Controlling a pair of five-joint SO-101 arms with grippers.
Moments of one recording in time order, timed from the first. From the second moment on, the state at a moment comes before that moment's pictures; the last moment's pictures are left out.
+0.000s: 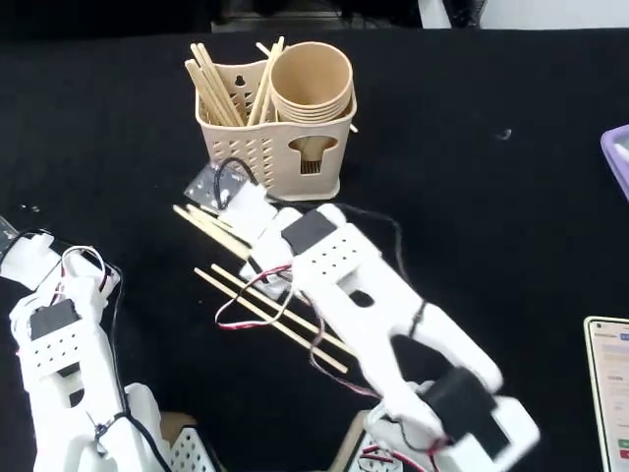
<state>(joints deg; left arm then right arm) -32.4 -52.4 71.0 36.7 24.6 -36.8 -11.5 29.9 61.6 19.3</state>
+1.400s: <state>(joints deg) -32.4 -52.4 71.0 36.7 24.6 -34.3 -17.7 14.1 3.6 10.1</state>
